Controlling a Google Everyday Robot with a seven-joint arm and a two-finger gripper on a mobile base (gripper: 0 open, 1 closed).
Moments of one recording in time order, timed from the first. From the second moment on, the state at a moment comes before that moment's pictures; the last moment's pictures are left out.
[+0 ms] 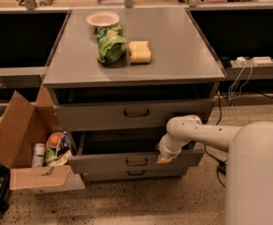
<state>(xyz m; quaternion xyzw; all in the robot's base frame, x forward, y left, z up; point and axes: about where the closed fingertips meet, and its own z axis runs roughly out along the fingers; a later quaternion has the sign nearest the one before) 0.598 -0.130 0.405 -0.72 0.68 0.07 0.12</state>
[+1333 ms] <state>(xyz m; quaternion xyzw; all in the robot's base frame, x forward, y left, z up) 0.598 -0.130 0.405 -0.72 0.68 0.07 0.12</state>
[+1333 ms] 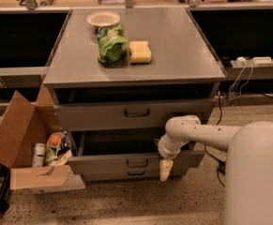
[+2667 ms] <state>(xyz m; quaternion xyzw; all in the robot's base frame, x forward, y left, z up) 0.523 -0.104 0.406 -0.78 0.61 0.11 0.08</state>
